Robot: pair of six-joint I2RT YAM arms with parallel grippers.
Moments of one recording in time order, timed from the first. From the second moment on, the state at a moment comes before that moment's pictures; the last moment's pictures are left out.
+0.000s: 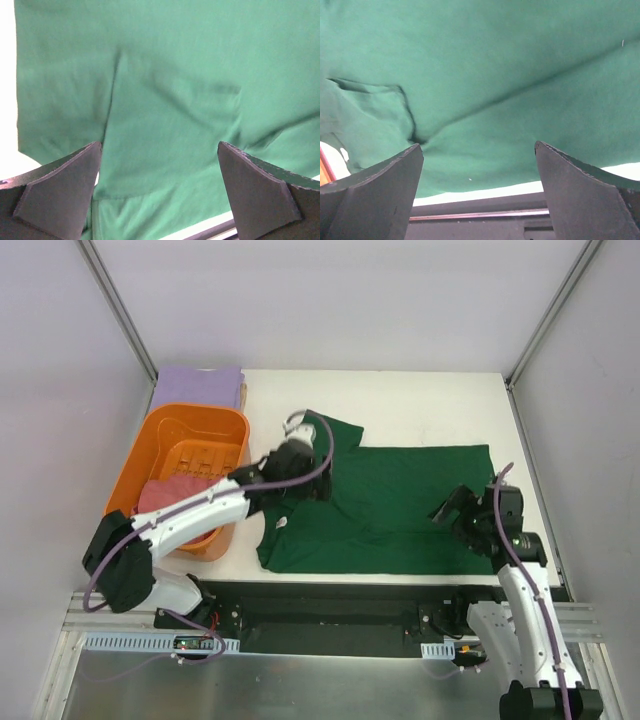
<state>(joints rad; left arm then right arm) -0.85 1.35 0.90 -0.37 -0.24 -0.59 0.02 0.62 0.53 -0.83 -0.12 0.64</state>
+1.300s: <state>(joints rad) -0.37 2.65 2.42 -0.55 0.03 -0.51 -0.02 1.13 0.77 -0.62 0.00 0.43</state>
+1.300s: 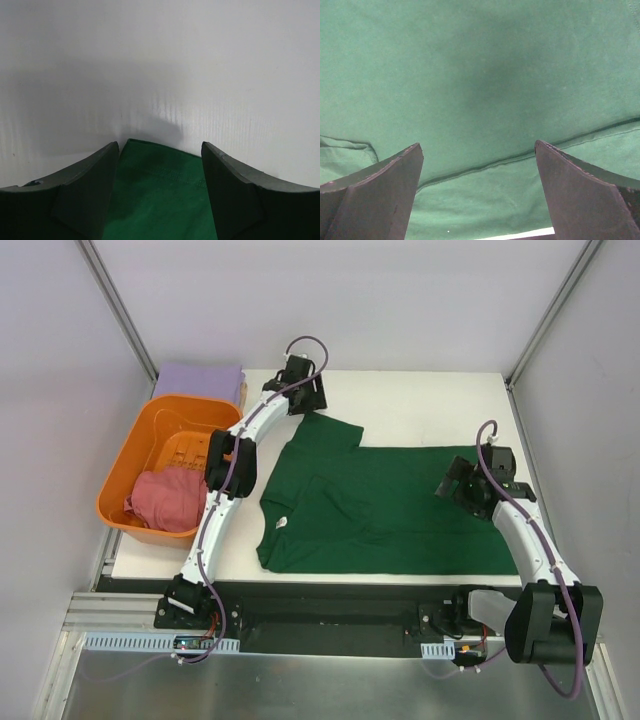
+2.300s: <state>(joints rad) -0.46 2.64 2.44 -0.75 -0.10 -0.48 -0.06 1.03 0.72 -0.63 -0.03 0.41</state>
